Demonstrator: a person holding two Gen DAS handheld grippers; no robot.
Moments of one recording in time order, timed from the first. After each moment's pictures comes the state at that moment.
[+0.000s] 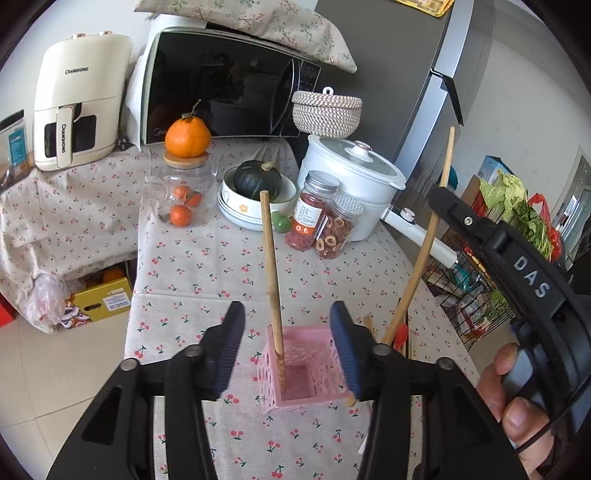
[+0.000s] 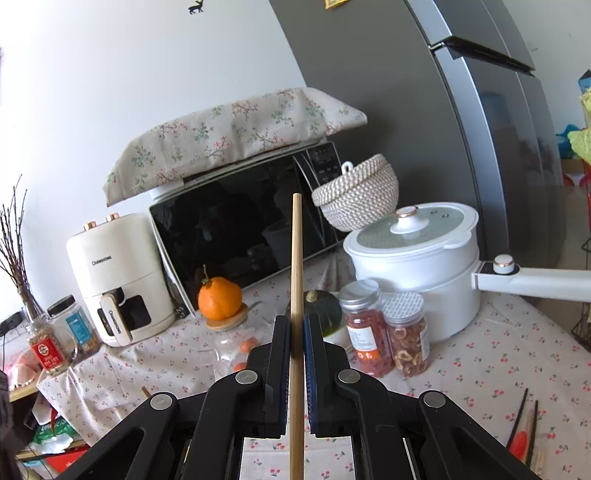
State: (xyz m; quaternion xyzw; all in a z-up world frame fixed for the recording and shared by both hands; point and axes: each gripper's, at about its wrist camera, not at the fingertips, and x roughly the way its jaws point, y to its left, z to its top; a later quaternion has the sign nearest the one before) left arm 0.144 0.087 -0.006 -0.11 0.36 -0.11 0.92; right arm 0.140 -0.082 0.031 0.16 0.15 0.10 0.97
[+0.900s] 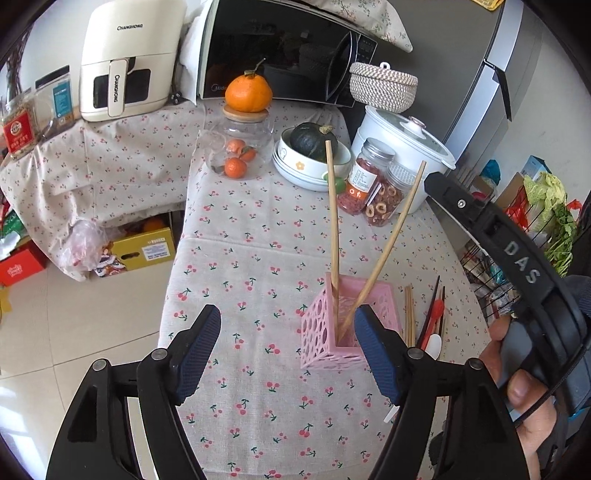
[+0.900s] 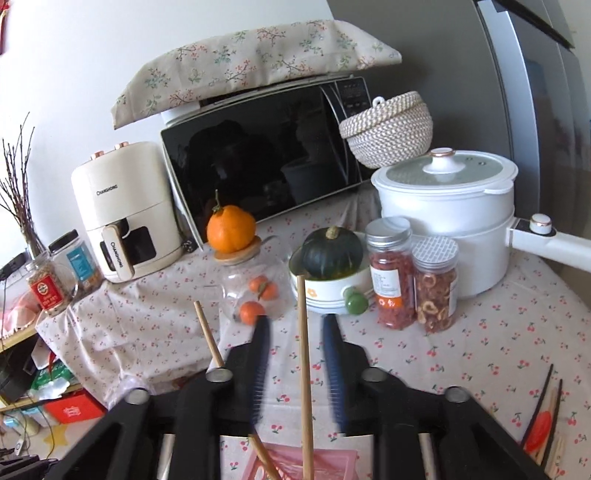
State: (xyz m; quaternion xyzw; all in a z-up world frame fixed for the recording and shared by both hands) left arm 0.128 0.109 -0.028 -0.11 0.43 -0.03 0.90; right arm 0.164 -0.060 0.004 0.12 0.24 0.15 0.95
